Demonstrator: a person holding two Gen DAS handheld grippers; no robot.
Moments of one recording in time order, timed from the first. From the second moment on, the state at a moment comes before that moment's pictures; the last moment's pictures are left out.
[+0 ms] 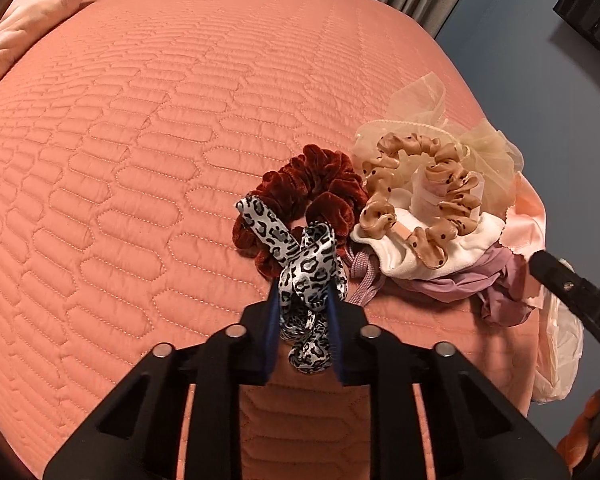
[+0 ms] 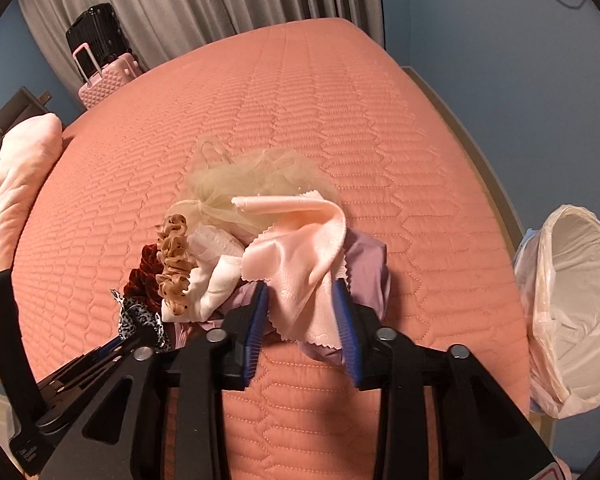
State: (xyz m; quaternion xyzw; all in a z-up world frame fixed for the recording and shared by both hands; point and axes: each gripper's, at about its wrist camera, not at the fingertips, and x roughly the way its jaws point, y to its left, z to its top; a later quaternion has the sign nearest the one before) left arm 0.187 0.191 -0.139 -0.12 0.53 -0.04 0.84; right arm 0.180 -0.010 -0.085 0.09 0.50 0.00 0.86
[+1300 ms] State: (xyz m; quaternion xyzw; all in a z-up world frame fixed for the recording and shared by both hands) left arm 0.110 -0.031 -0.012 -0.01 0.43 -0.22 0.88; right arm 0.047 -0.169 0.018 0.17 0.39 -0.07 0.90
